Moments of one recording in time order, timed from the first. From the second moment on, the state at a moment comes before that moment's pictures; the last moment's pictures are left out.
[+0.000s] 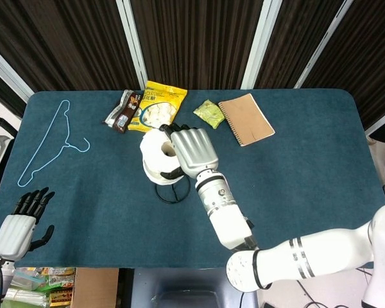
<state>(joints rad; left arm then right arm) -0.16 -1.14 0.00 -1.57 1.59 1.44 0.02 1.39 -1.27 0.53 -2.08 -0.05 1.37 -0.84</state>
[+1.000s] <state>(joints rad) -0.16 -1.14 0.01 -1.56 1.60 1.45 0.00 1.40 -1.23 0.50 -2.15 -0.03 1.42 -0.93</state>
